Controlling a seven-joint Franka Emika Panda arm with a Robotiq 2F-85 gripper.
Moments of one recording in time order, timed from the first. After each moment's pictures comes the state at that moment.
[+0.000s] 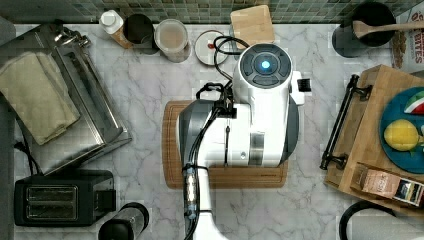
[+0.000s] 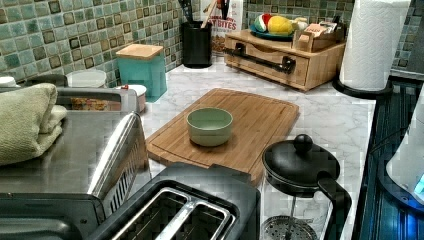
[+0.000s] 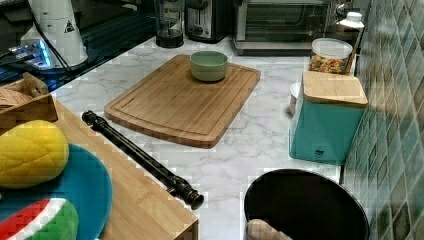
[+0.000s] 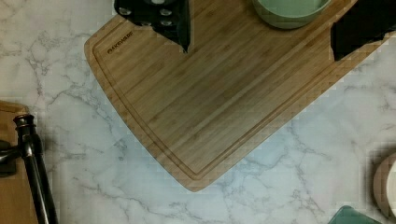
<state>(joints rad) -0.03 0.09 -0.03 -1.87 -0.06 0.28 -0.14</state>
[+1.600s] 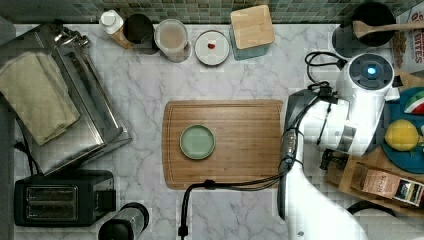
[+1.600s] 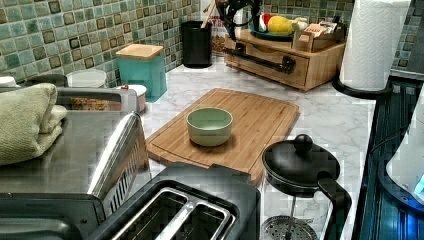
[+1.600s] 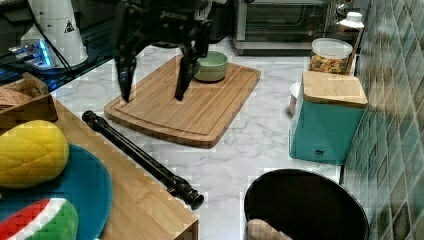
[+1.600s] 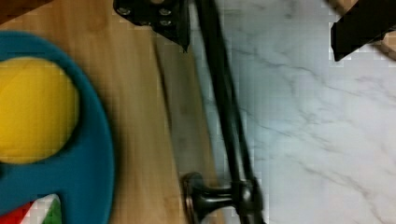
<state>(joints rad) -0.26 0.35 -0.18 -1.79 -0.25 0.52 -0.55</state>
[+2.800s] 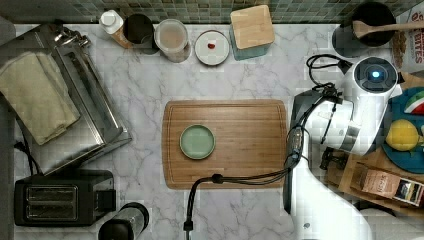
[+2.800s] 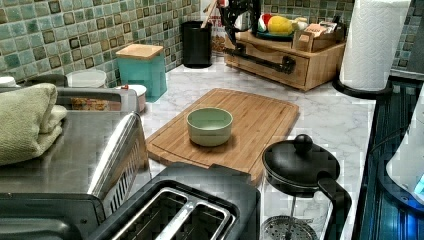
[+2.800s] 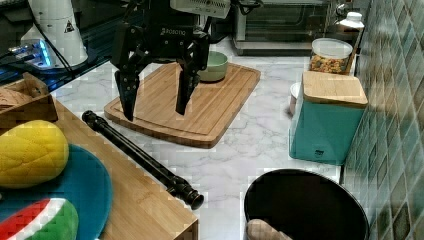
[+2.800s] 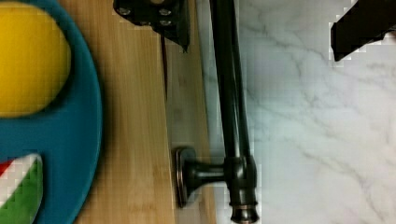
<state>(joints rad) -0.30 0.38 -0.16 -1.78 -0.25 0.61 -0.62</state>
